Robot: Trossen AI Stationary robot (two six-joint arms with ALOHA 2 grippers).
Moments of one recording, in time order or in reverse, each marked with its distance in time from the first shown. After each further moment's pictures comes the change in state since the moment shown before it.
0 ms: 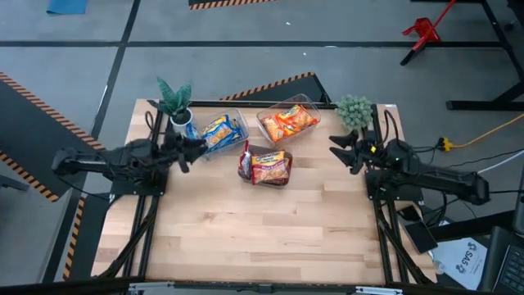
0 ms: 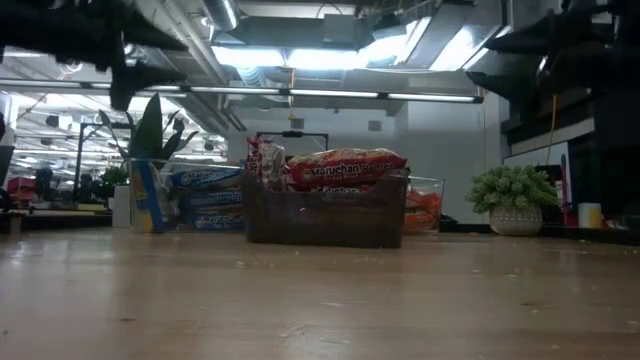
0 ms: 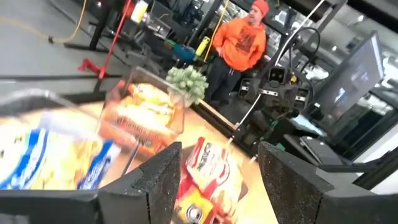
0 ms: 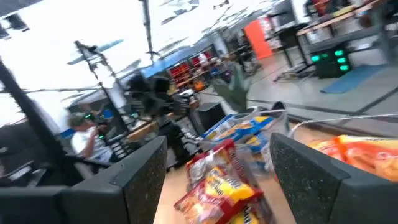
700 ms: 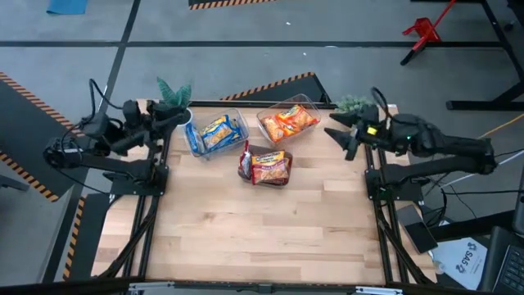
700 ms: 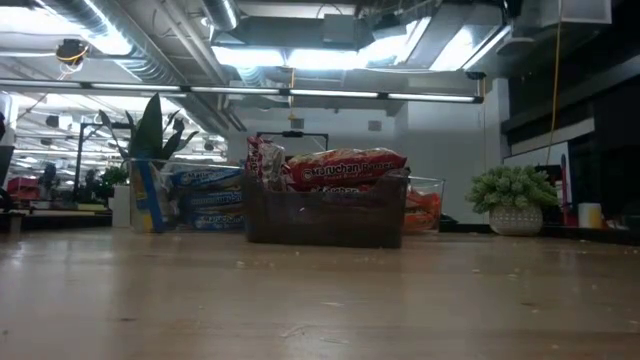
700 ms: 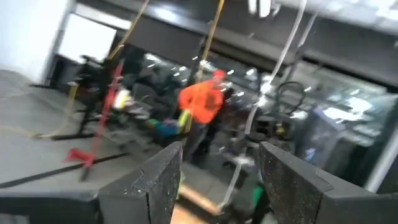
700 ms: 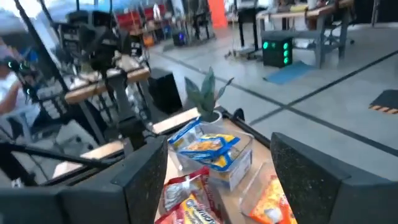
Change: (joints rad) left arm -0.052 0.137 0.500 -0.045 -0.075 0.284; right arm 0.286 0.493 0.840 -0.607 0.396 -0.208
